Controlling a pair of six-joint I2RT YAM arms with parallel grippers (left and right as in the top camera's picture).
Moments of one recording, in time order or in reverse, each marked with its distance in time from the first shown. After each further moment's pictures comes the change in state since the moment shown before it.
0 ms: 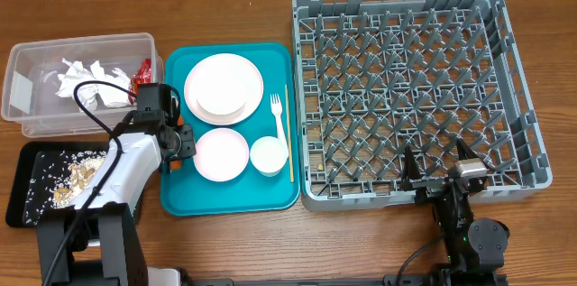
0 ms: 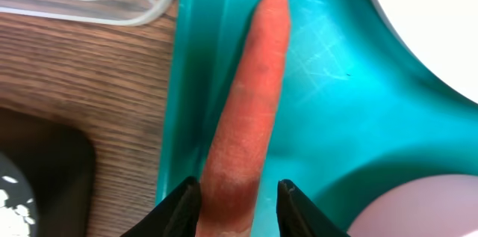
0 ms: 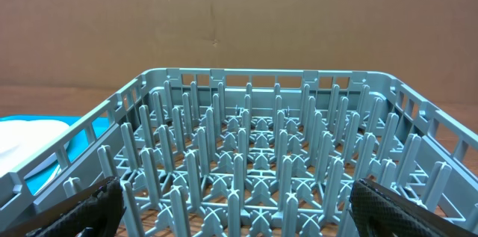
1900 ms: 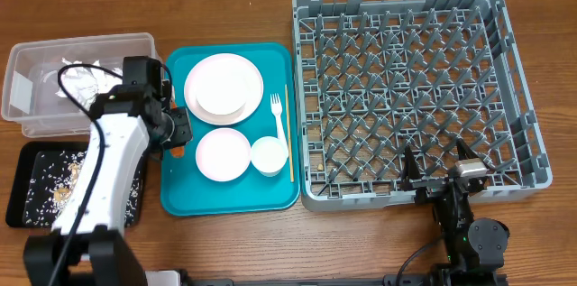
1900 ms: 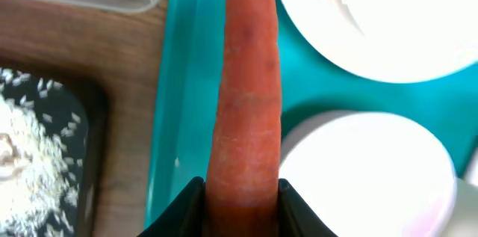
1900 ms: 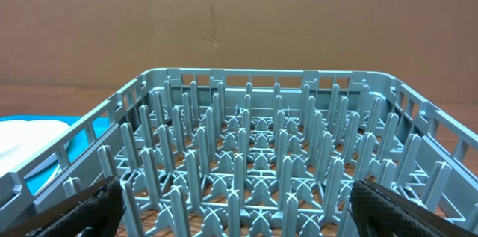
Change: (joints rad) left arm 0.000 -0.068 0.267 -0.403 0.098 -0.068; right arm 0.000 0.000 0.000 0.000 0.000 0.000
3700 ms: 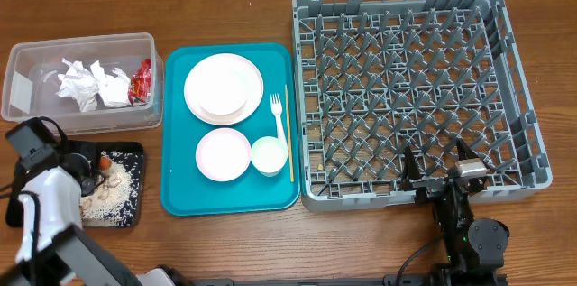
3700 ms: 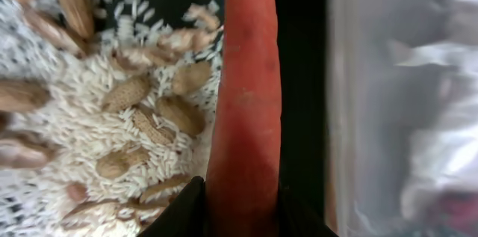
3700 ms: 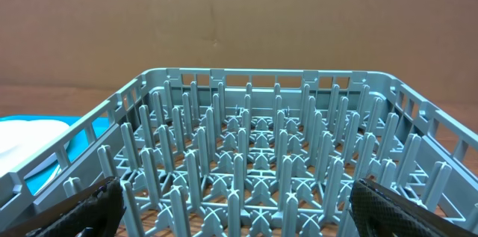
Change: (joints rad) left arm 0.616 -0.011 -0.289 0.510 0.041 -0.668; right arm 0.000 0.000 0.000 0.000 0.001 0.000
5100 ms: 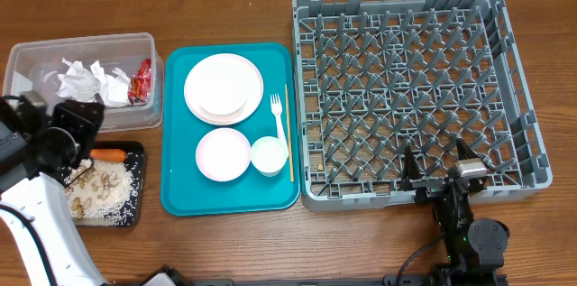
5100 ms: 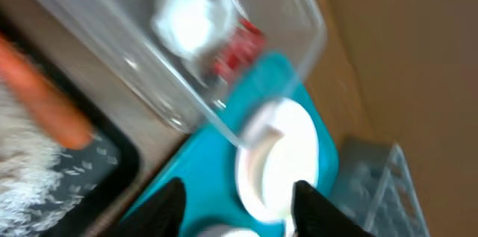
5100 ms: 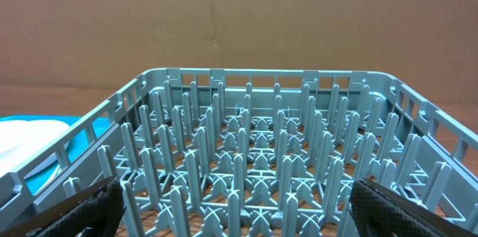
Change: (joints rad) left arm -0.027 -0.207 0.231 -0.268 0.499 0.364; right arm 0.000 0.000 0.000 0.000 0.000 0.000
